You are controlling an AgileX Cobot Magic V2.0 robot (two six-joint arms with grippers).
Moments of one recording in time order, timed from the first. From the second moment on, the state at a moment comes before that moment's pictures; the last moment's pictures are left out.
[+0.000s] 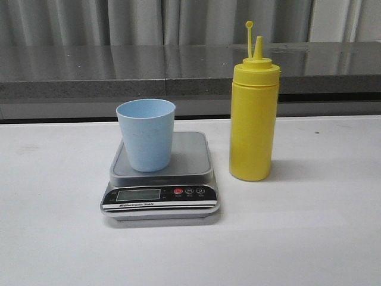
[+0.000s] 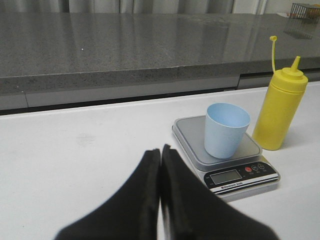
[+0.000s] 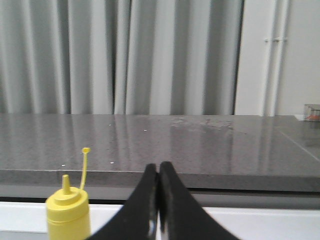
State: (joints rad) left arm -0.31 0.04 -0.45 0.05 0.67 -0.15; right arm 0.10 0.17 -0.30 -0.20 0.00 0.25
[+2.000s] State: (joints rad) left arm -0.31 0.04 -0.45 0.05 0.67 -0.15; right arm -0.02 -0.01 0.03 -0.03 0.03 0.16
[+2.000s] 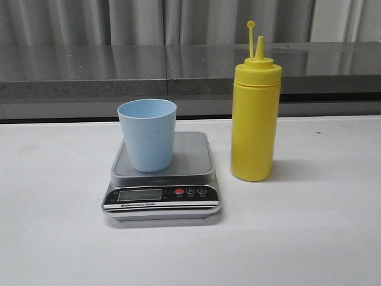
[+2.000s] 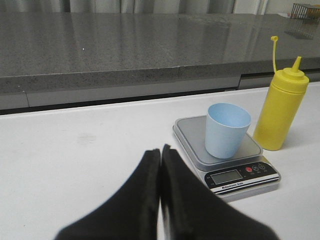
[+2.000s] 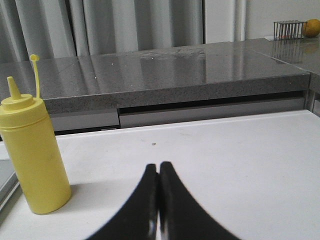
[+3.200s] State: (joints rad) left arm 0.07 0.02 -0.06 -0.02 0.07 0.04; right arm -0.02 -0.01 0.03 -0.03 0.03 0.16
